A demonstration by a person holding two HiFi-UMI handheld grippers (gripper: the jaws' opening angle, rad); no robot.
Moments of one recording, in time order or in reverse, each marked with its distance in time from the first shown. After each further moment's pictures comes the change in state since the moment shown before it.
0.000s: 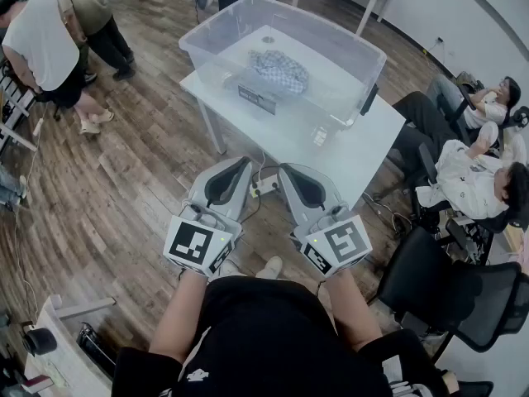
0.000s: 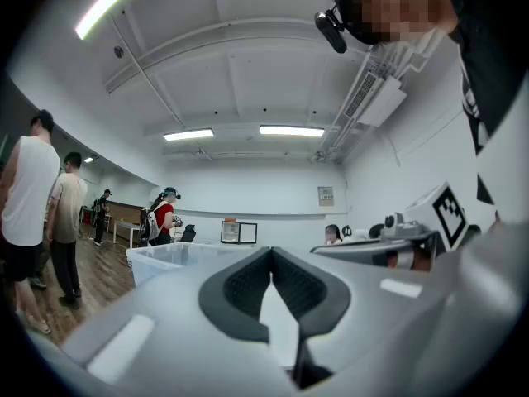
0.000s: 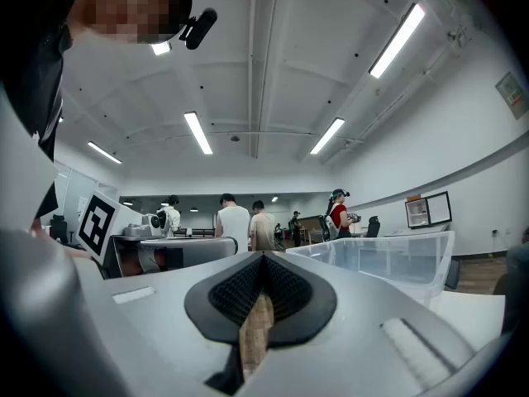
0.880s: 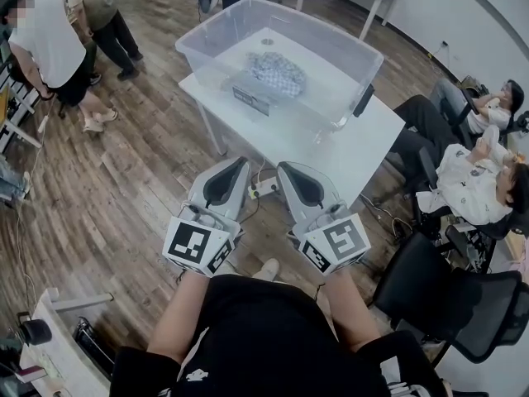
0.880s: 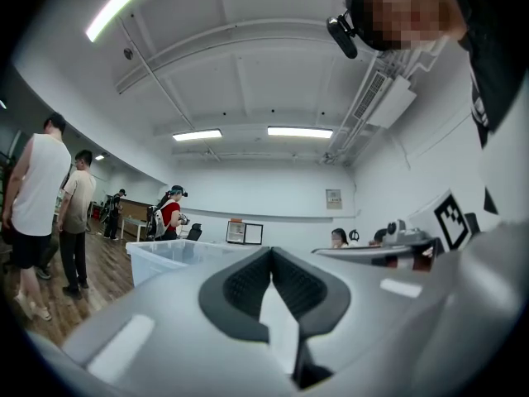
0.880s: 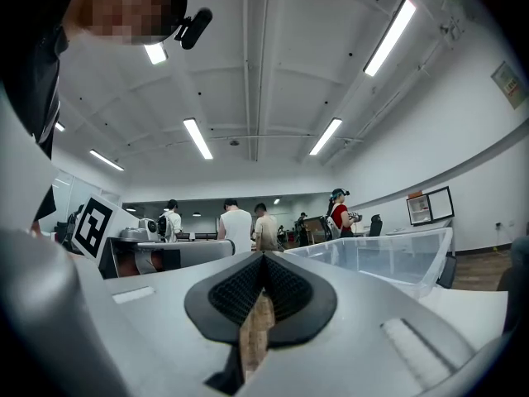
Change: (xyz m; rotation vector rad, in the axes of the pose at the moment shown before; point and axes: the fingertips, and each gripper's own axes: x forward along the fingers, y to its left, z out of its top) left arm 0.017 -0.026 -0.003 -0.044 -0.007 0.055; right arm -0.022 -0.027 0.001 0.028 -0.017 0.024
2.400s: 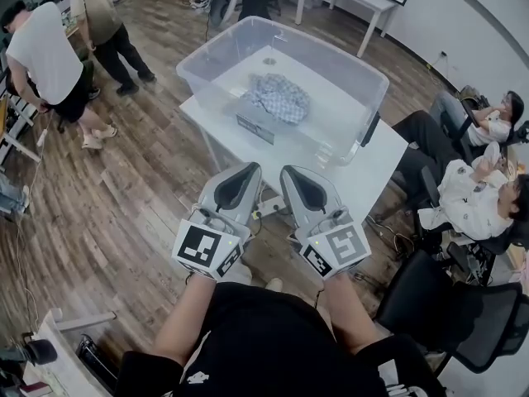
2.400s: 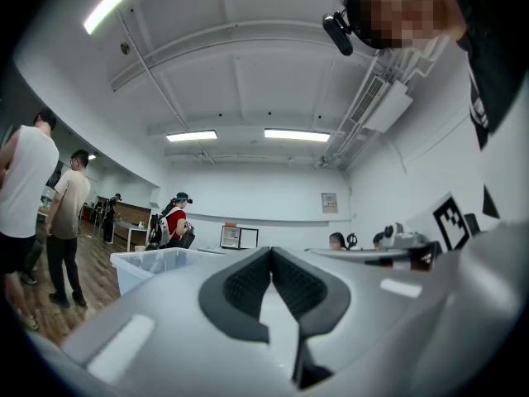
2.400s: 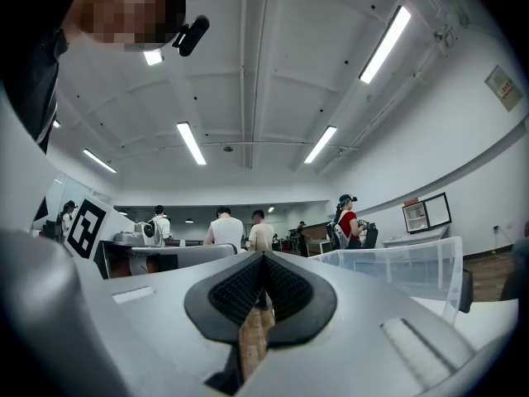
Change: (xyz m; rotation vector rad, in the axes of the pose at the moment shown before) left arm 0.057 0.043 0.014 0.003 -0.033 -0.050; right arm 0.064 -0.037 0.020 -0.003 -0.062 -0.041
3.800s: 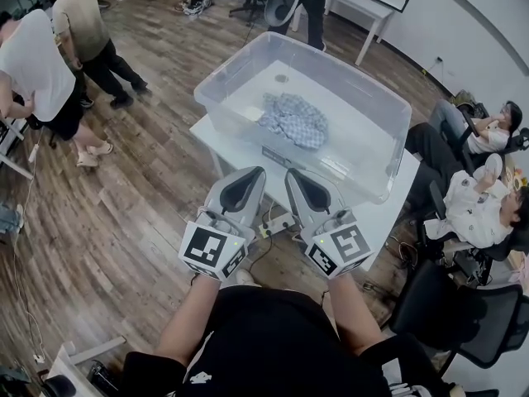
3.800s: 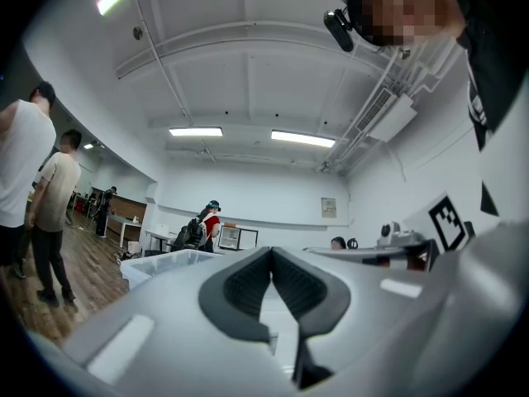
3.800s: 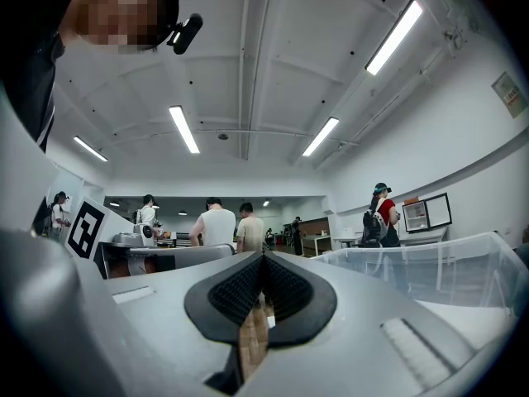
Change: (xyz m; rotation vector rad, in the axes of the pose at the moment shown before) left arm 0.024 0.142 -0.005 -0.049 -0.013 -0.050; right arm 0.141 0.005 -0.016 -0.026 0.047 -0.047
